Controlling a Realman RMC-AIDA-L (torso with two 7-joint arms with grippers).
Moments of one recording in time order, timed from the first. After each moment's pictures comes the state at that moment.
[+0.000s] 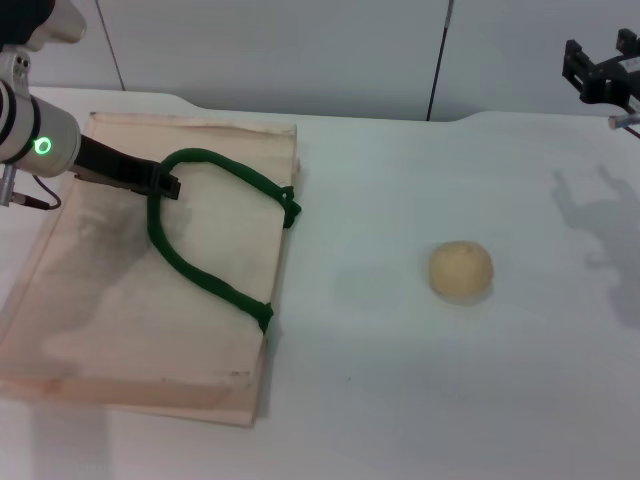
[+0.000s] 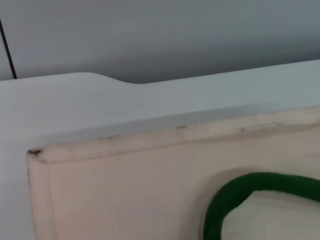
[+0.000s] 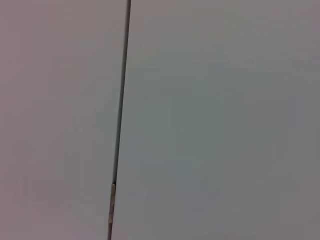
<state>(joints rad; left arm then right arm) -0.81 -2.01 0.70 0.81 -0.38 -1.18 0.69 0.37 2.02 1.41 1.11 -1.29 -0.02 -1.58</state>
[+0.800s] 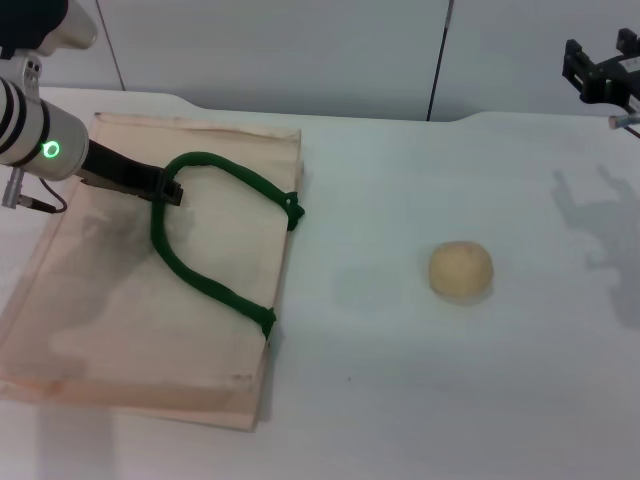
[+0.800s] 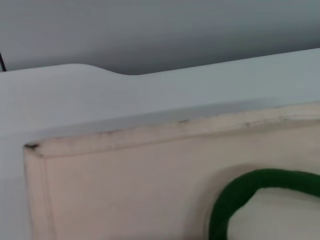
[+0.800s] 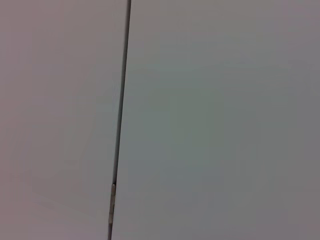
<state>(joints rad) -0.83 -2.00 0.71 0.75 -0.37 -1.17 0.70 0.37 2.02 1.41 1.11 -1.29 -0.02 -1.58</state>
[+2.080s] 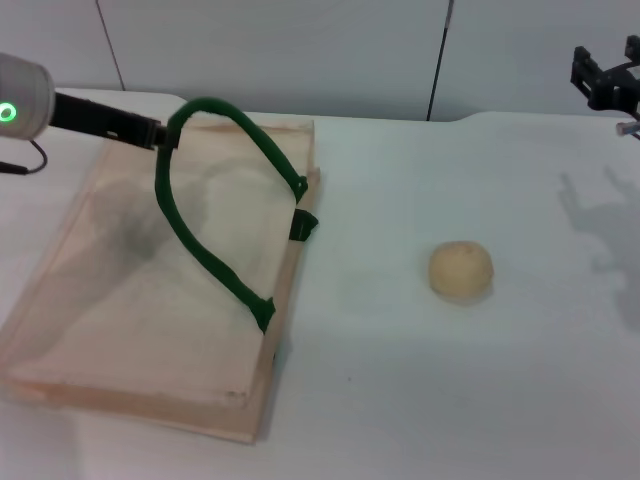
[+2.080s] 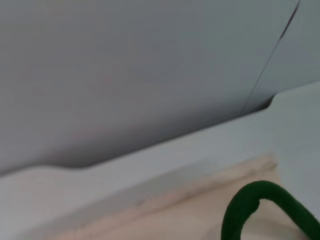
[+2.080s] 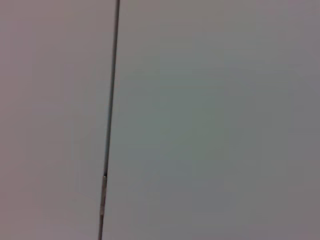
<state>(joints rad) -0.70 -2.04 0.74 1.10 -0.62 -1.36 0.85 0.36 2.02 1.42 1.11 -1.30 -0.03 -1.58</state>
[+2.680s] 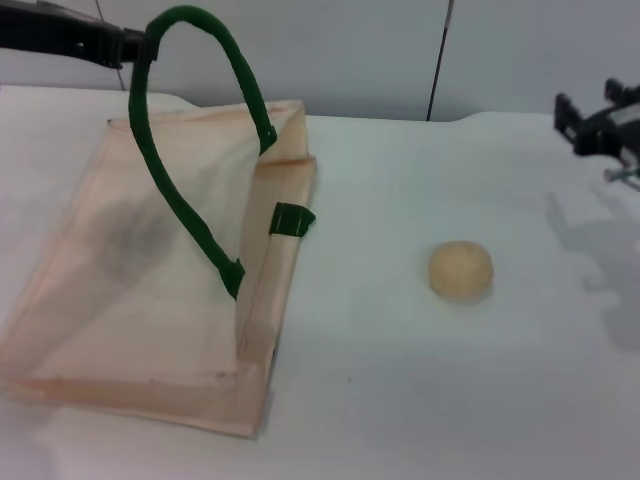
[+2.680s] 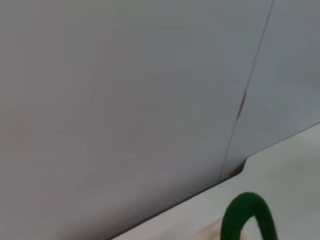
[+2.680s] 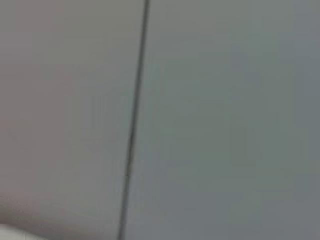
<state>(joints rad) -0.62 -2.03 0.73 1.48 -0.77 -1.53 0.82 0.30 2.02 1.38 1.10 -1.34 0.03 -1.59</state>
